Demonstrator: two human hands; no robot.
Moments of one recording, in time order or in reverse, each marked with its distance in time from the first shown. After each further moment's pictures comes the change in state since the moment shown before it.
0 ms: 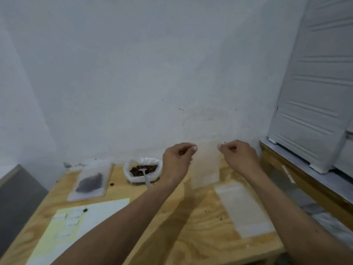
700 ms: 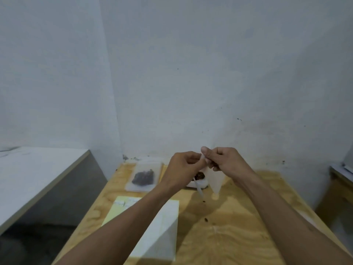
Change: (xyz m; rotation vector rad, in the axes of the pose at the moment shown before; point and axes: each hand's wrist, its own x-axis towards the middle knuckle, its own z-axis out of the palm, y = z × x) left_hand -0.006 0.012 -0.144 0.163 -0.053 -0.023; right_hand -0.011 -0.120 0.117 0.516 -0.549 -0.173
